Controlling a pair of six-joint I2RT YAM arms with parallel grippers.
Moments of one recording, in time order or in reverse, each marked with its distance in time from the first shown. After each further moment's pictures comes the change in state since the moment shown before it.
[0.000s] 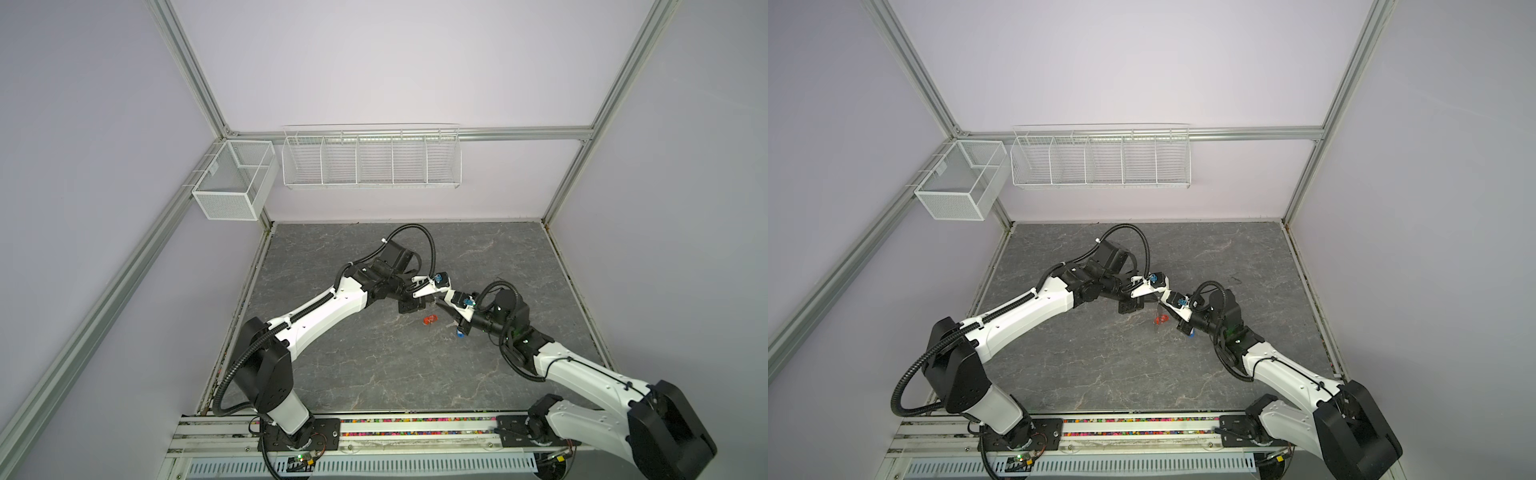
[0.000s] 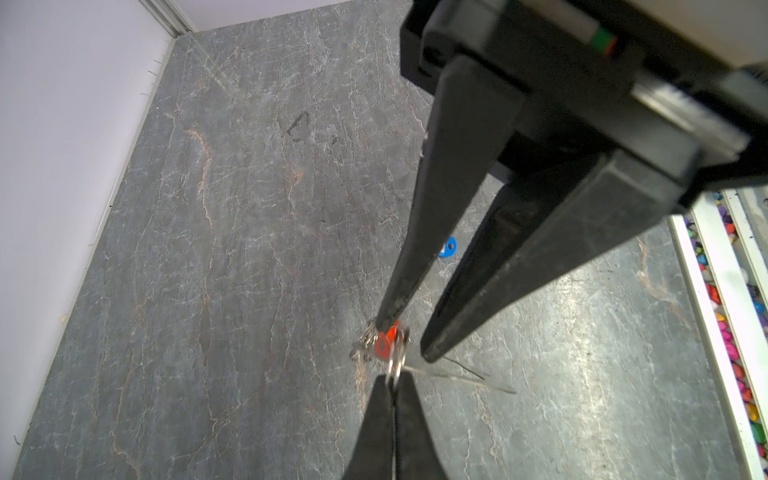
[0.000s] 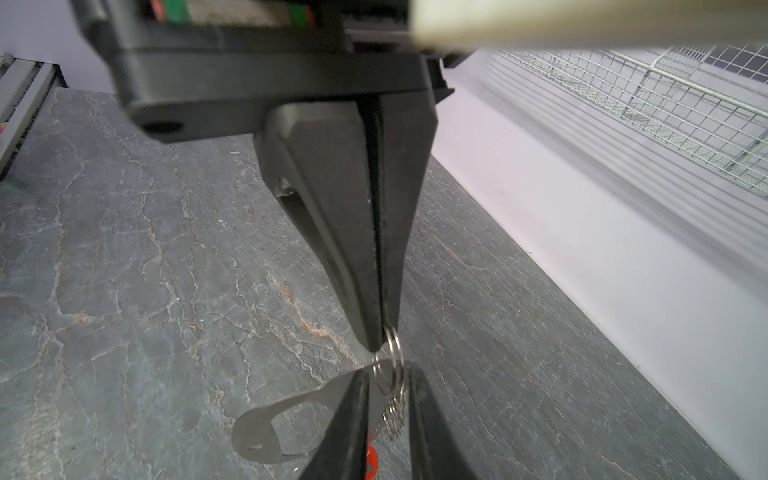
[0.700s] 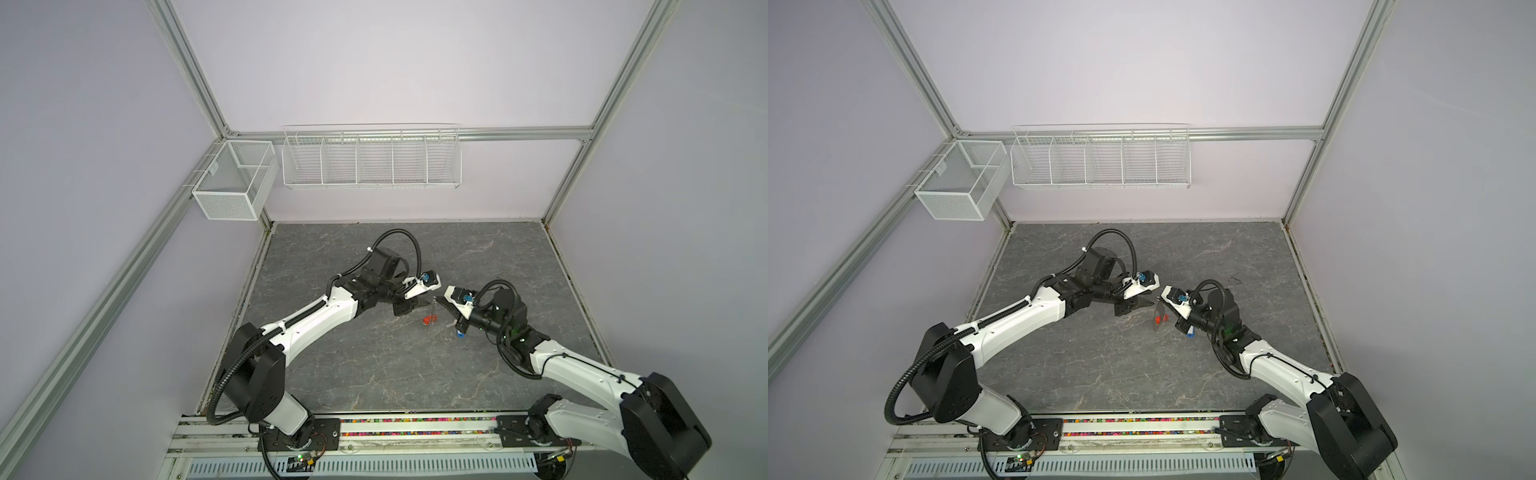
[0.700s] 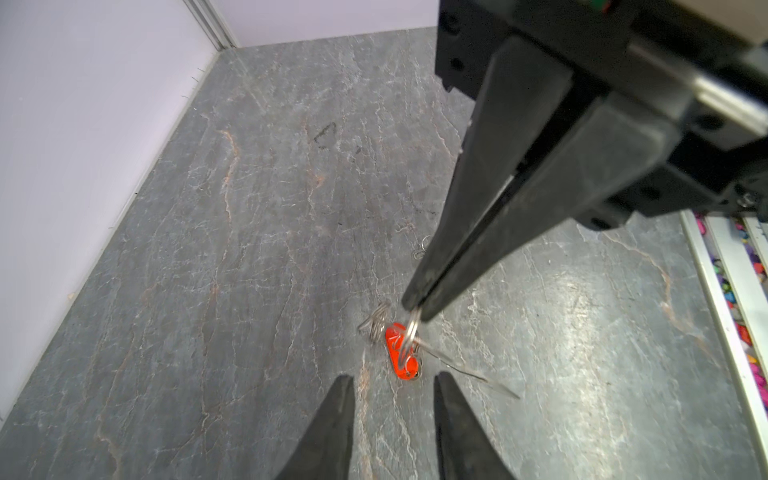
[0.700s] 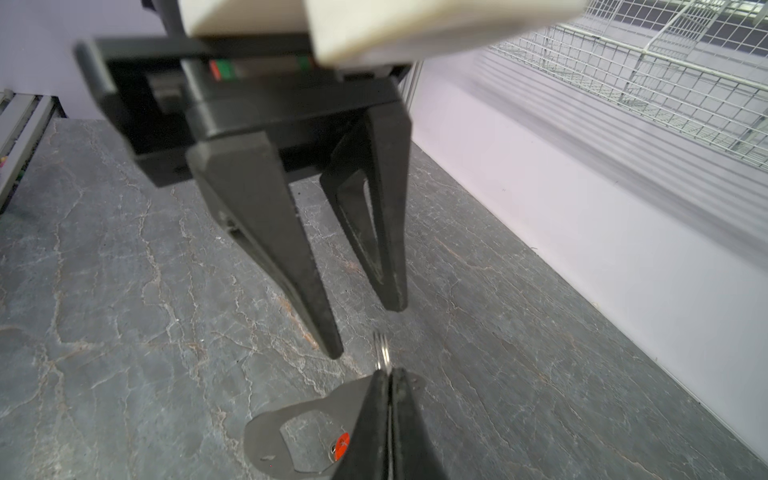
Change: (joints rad) left arm 0.088 -0.086 -0.256 0.301 0.088 -0.115; right arm -0.001 0.042 -0.008 0.080 0.004 0.080
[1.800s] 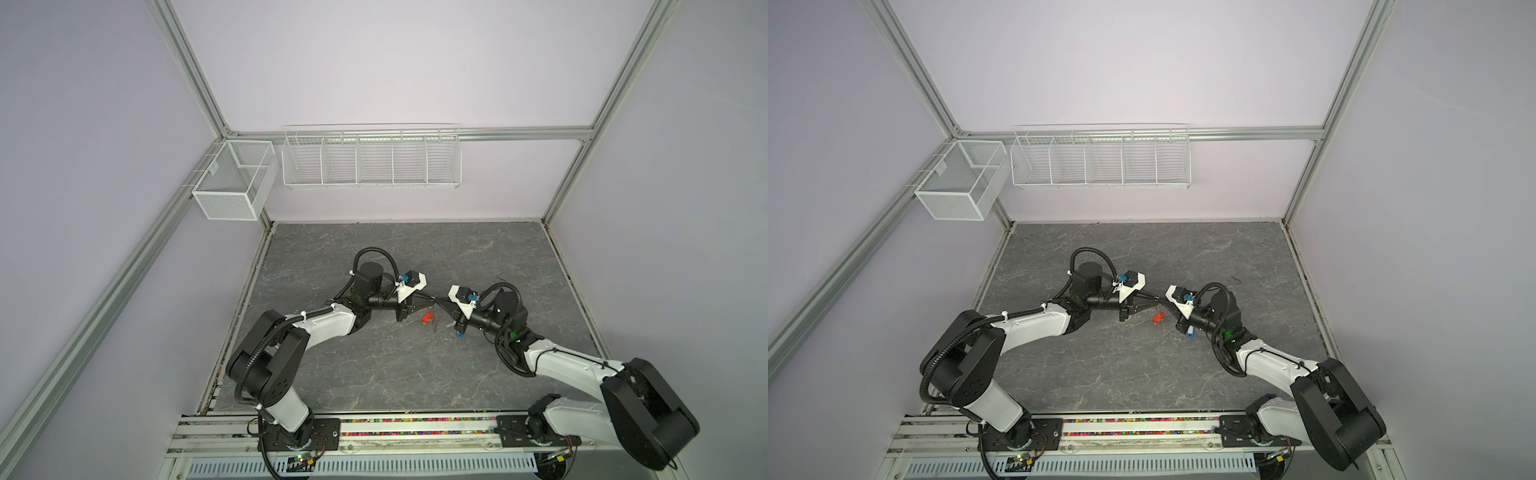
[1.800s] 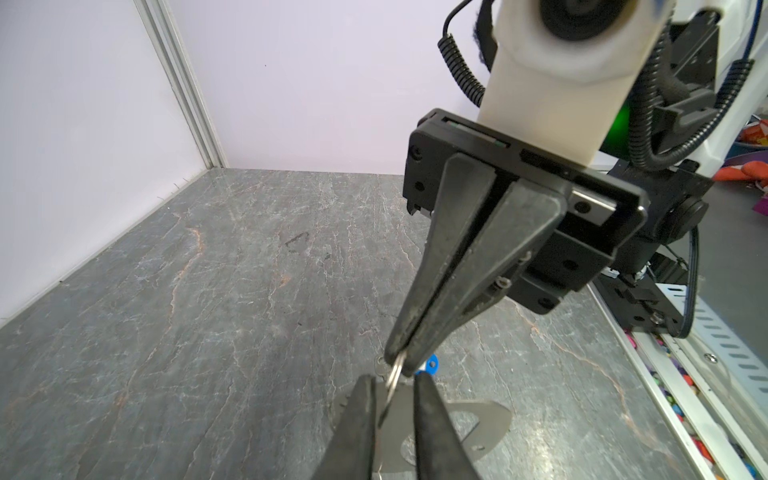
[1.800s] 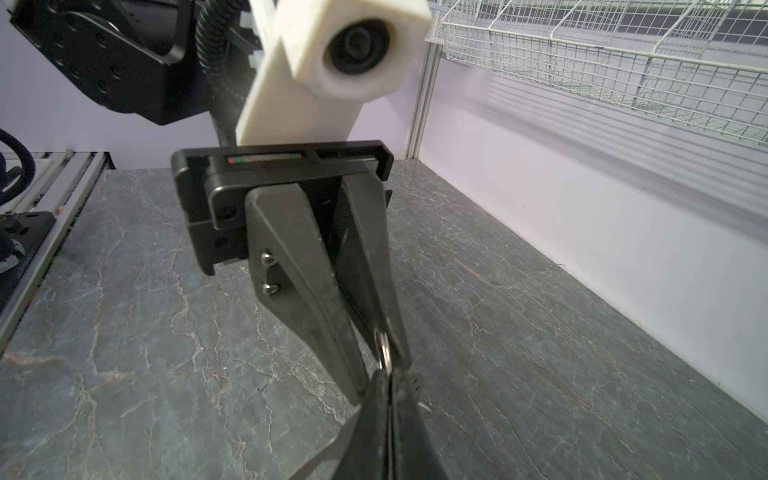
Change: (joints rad) left arm 0.056 0.101 -0.274 0.776 0.357 -0.343; right arm -0.039 0.092 -0.055 0.230 -0.118 0.114
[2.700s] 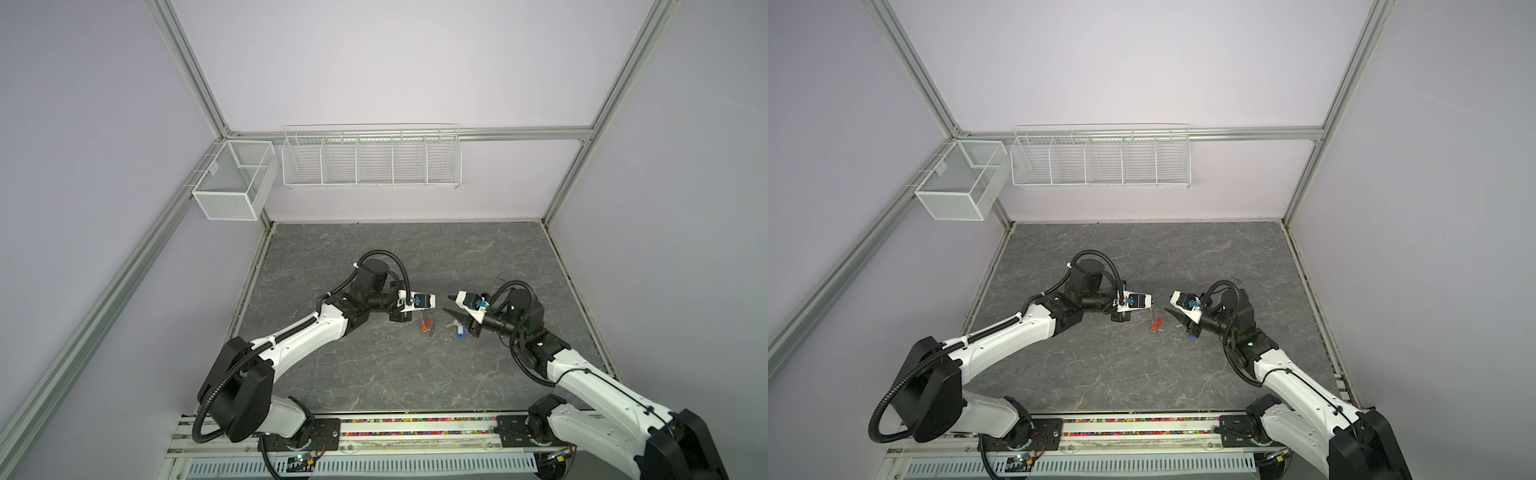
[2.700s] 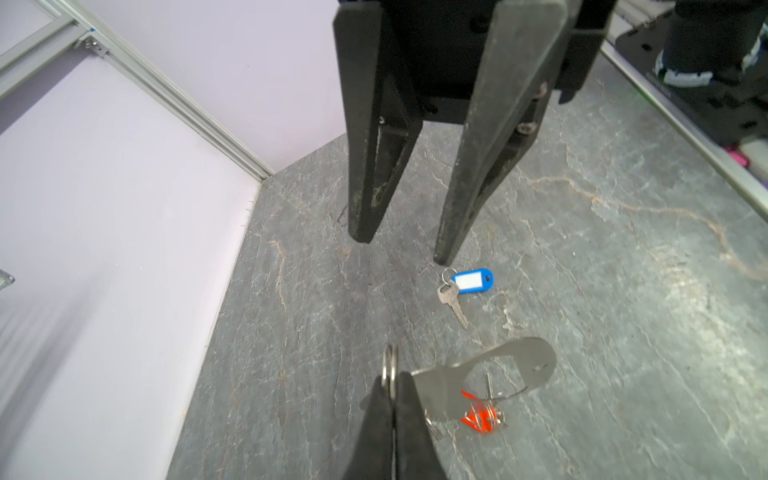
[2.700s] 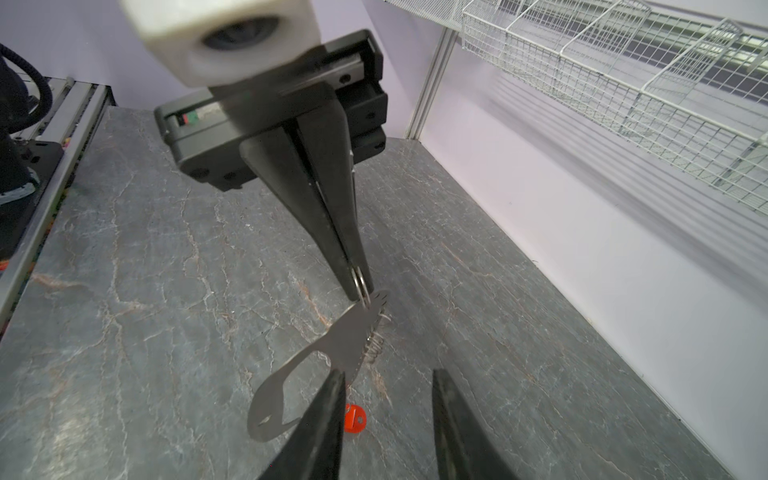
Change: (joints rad) left arm -0.086 -0.203 0.134 -0.558 -0.306 0.669; right arm -0.035 -0.275 0.077 -0.492 -0.014 -0.230
